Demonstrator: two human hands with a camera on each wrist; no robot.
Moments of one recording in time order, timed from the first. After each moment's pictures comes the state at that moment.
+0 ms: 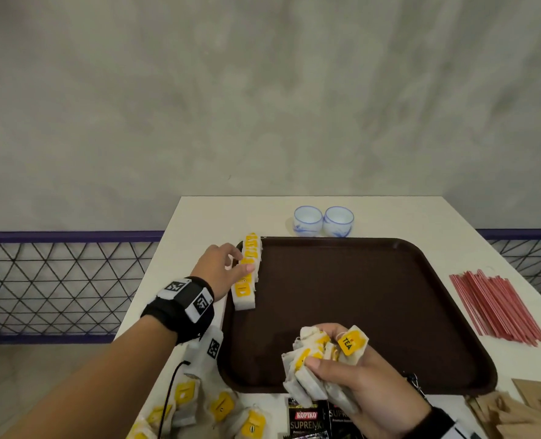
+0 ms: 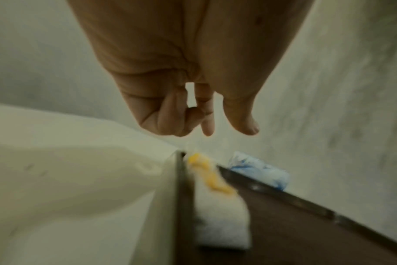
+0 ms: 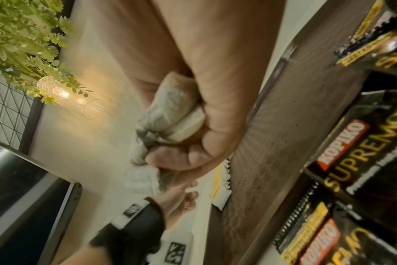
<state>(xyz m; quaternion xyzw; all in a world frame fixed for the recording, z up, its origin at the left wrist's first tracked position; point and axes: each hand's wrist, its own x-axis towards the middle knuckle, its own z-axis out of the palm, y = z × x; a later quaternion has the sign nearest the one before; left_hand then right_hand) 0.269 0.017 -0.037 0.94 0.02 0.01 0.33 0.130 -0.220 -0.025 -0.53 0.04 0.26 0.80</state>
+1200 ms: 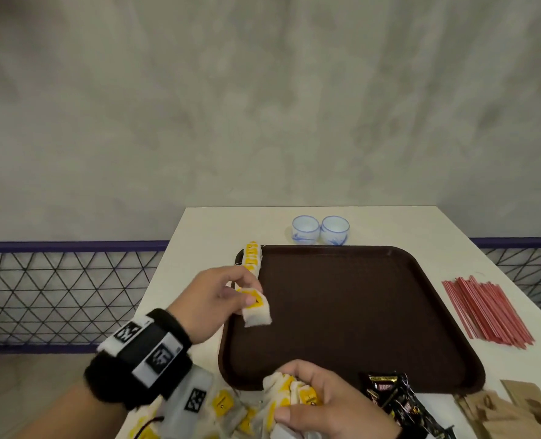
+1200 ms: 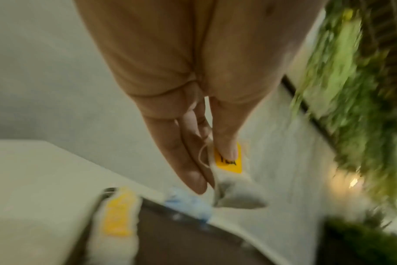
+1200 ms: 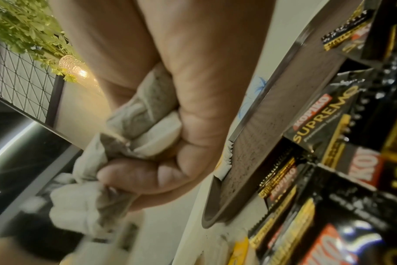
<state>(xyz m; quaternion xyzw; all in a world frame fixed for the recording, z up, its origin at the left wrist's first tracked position) 0.177 0.004 0.030 0.86 -0.12 -0.05 0.49 0.110 -0.211 -0.021 -0.65 -0.09 0.36 0.66</state>
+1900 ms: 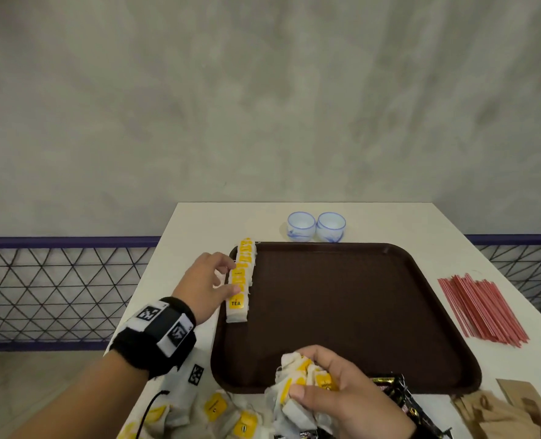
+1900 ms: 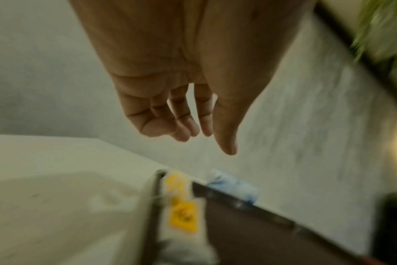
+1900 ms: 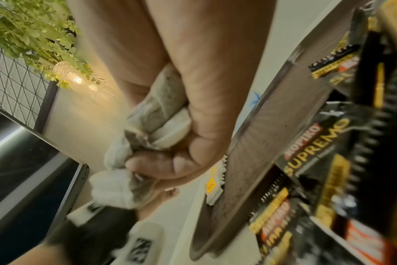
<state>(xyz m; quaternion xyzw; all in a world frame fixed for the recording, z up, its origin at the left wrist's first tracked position) 0.226 0.019 -0.017 0.94 -0.03 0.02 0.35 0.118 -0.226 -0.035 -0.62 -0.02 0.31 0.72</state>
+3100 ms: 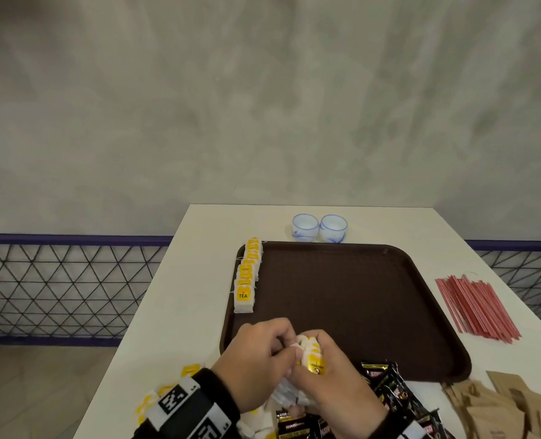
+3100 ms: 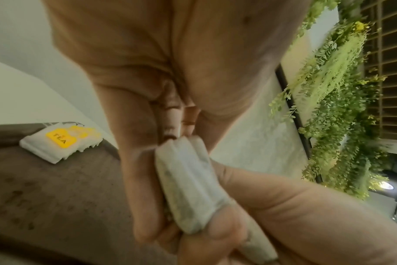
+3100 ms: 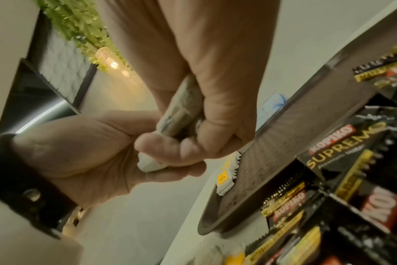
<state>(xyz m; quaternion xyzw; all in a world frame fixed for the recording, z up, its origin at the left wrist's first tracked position) 0.105 -0.055 0.005 0.88 -0.13 -0.08 0.45 0.093 -0.203 -0.015 -0.65 0.04 0.27 0.71</state>
